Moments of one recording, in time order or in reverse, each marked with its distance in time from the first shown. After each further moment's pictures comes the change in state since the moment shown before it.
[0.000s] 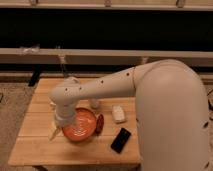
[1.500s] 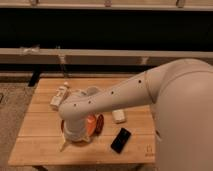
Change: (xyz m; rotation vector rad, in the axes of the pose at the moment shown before) arm 0.088 -0.034 0.017 0.044 -0.005 0.173
